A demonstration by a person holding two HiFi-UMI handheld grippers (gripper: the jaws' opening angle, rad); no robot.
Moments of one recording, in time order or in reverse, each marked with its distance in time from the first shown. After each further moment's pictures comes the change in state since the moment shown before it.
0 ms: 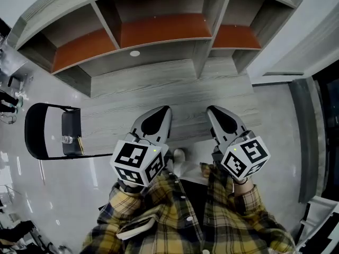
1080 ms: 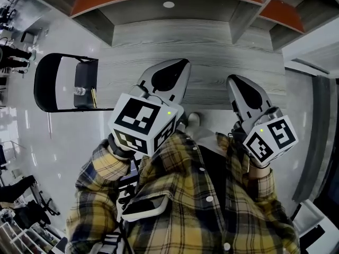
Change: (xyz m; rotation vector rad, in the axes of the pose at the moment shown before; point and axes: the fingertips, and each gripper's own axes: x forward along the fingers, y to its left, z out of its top) left arm -0.036 0.035 0.010 0.102 0.025 0.046; right arm 0.024 0.058 -0.010 -0.039 0.080 0.153
